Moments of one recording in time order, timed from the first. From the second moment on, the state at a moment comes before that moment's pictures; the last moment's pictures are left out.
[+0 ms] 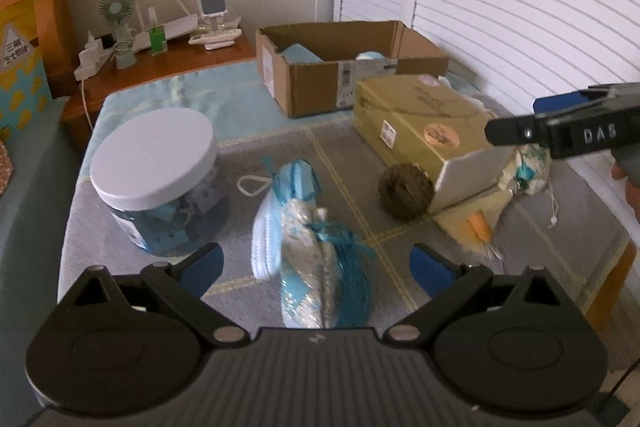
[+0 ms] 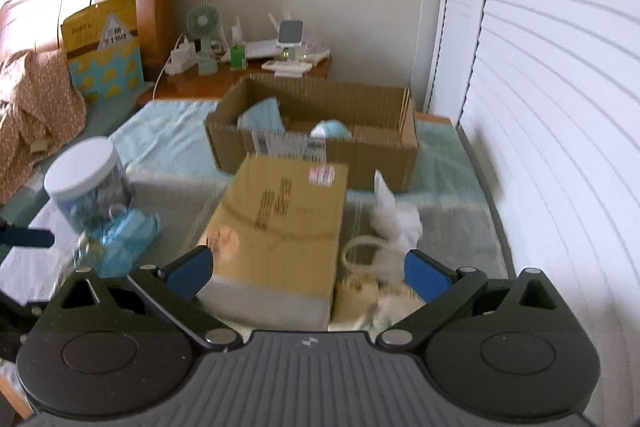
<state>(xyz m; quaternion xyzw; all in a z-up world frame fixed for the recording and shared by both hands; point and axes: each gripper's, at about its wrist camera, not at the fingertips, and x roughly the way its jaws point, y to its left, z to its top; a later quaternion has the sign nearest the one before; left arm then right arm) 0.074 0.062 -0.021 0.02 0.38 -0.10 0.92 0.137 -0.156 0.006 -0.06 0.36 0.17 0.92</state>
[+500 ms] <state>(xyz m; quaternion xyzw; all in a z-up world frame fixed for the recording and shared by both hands) 0.066 0.016 -0.012 0.07 0.35 -0.18 0.92 0.102 -0.183 -0.019 -0.06 0.37 0.14 0.92</state>
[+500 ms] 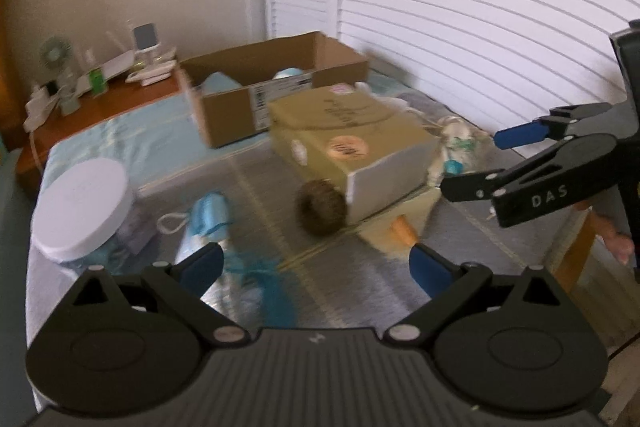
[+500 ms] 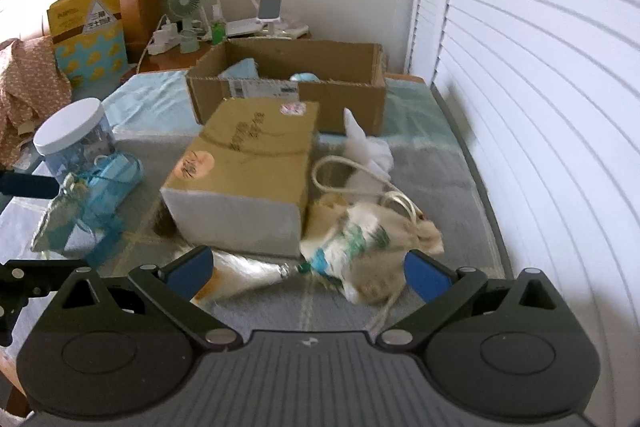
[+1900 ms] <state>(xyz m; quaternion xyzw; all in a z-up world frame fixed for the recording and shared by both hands) 0.093 -0.059 -0.046 0.18 0.38 -0.31 0.86 0.077 -0.232 -0.035 -0.03 0.40 0.13 0.91</state>
